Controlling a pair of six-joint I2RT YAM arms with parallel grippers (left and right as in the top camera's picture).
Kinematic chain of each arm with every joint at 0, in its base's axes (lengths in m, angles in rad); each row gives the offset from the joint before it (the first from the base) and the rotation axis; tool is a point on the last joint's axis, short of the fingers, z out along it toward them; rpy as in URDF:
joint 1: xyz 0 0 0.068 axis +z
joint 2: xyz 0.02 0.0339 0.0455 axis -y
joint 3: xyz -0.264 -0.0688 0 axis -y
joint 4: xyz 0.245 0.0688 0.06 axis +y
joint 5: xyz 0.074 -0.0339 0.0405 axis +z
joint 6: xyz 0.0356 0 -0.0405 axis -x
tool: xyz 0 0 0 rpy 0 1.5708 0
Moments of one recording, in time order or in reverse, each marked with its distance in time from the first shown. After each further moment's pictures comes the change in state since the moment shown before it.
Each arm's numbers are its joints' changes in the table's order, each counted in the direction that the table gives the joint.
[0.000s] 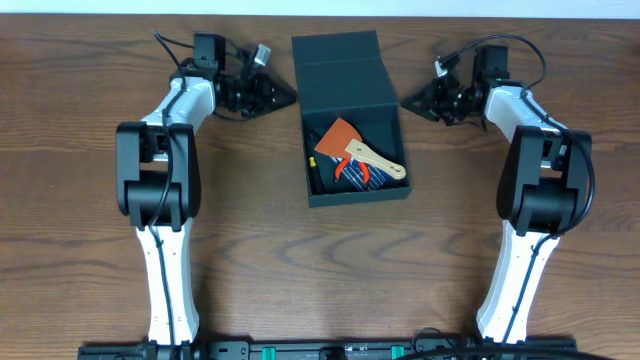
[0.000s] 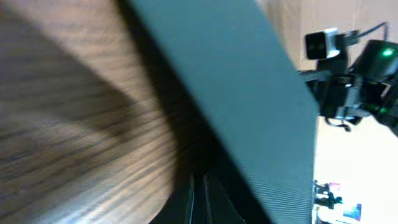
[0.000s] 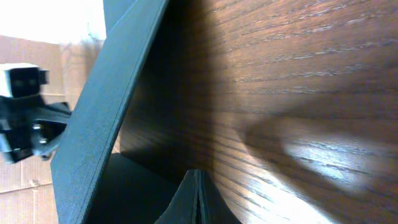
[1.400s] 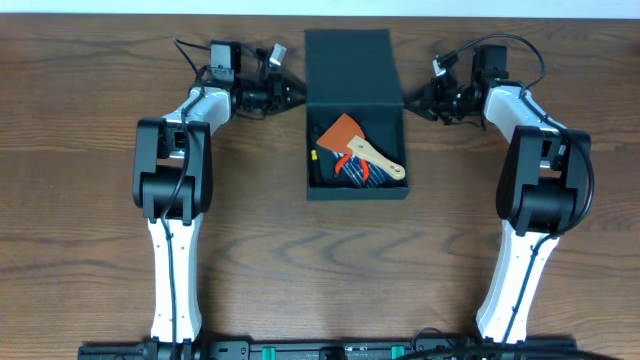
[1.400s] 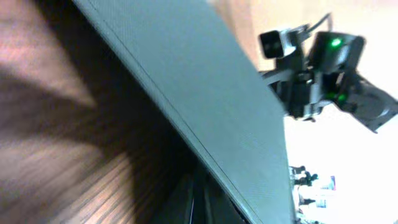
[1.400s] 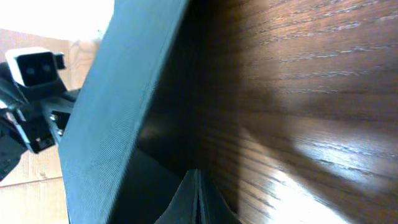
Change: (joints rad) left arm -0.045 -0.070 -0.008 -0.358 -0.172 0.156; right arm 0.005 0.000 0.000 -0.003 0.030 0.006
